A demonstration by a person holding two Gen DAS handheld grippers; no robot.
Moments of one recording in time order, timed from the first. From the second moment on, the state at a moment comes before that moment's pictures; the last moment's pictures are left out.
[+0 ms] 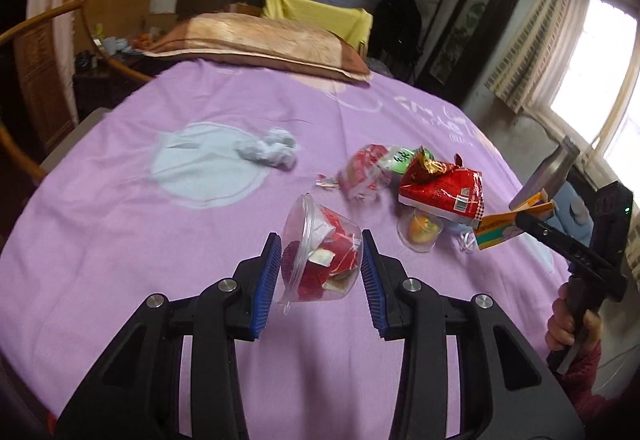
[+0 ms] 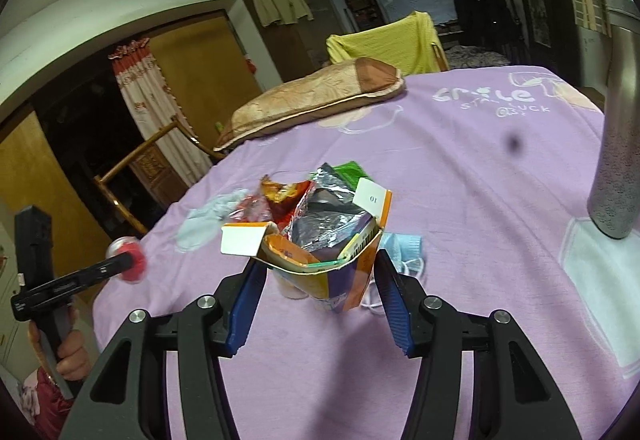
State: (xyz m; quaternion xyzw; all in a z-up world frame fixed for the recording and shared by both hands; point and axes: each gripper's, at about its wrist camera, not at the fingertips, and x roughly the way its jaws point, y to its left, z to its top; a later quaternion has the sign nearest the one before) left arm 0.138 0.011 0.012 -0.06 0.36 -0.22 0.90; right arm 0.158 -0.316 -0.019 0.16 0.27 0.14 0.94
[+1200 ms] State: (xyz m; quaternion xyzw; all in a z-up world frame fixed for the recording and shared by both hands) left arm -0.044 0.315 -0.077 -0.22 0.39 0.14 0.88; right arm 0.113 -0.020 0.027 0.04 0.31 0.39 0.86
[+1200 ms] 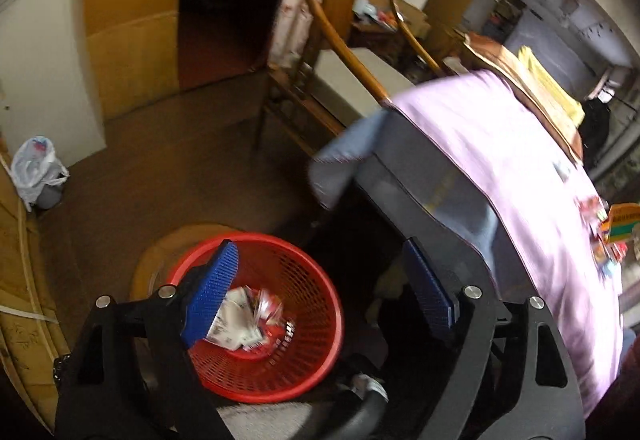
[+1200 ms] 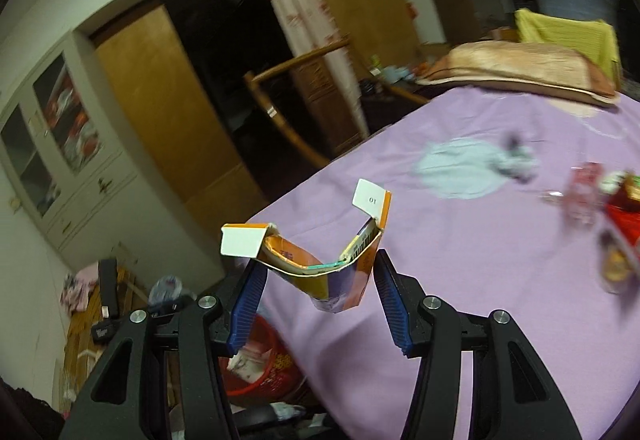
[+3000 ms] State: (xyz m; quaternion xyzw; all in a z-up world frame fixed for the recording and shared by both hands) left arm -0.014 0.151 -0.030 -0.07 0.38 0.08 0.92; right arm 0.055 -0.119 0.012 0.04 0.25 0.26 0.93
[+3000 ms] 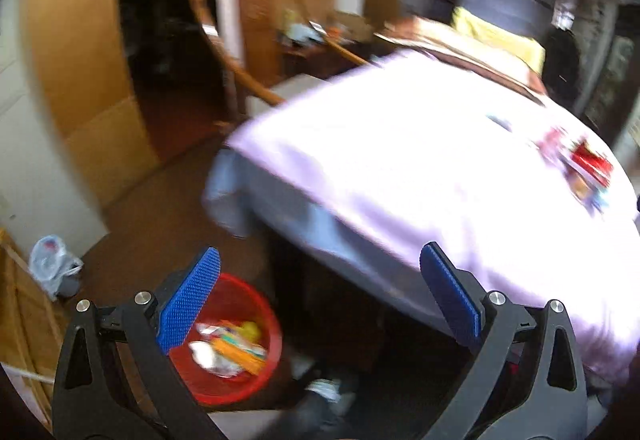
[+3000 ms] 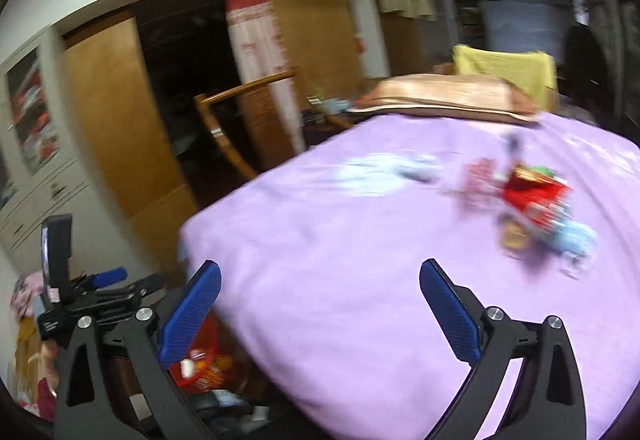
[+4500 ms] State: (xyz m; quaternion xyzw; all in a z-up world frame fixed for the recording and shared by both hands) left arm 0.312 -0.088 -0.044 -0.03 0.44 -0.12 0.89; right arm 0.188 -0.321 -0.034 0.14 0.30 0.01 0.94
